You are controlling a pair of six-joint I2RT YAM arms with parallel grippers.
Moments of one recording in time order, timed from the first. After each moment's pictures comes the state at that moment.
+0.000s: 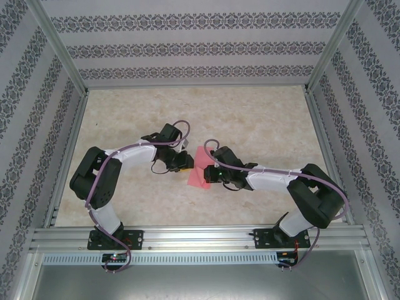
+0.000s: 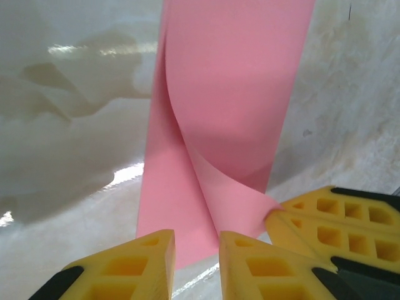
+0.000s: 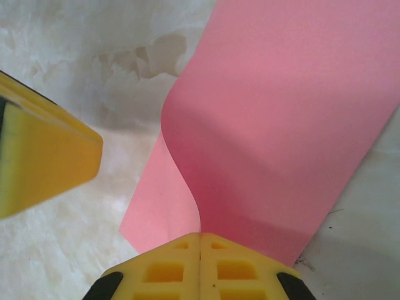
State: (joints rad) left arm -0.54 1.76 1.04 -0.45 0.55 -0.65; right arm 0.75 1.52 0.65 0.02 -0.17 0.66
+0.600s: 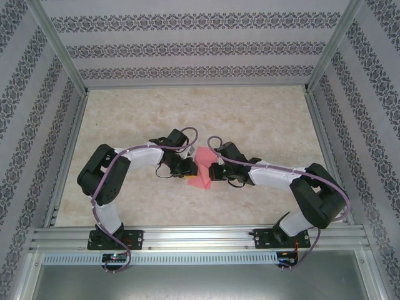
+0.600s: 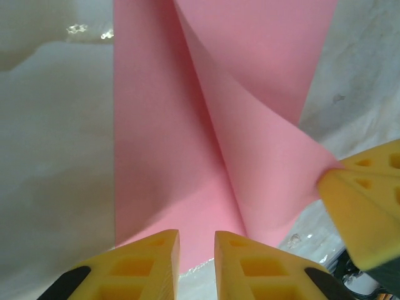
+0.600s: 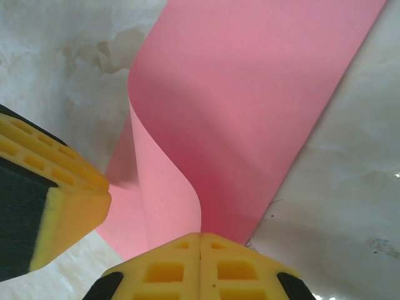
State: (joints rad) left arm -0.60 1.82 1.05 -0.45 0.56 -0.62; right arm 0.68 1.52 0.70 -0.13 -0.20 0.57
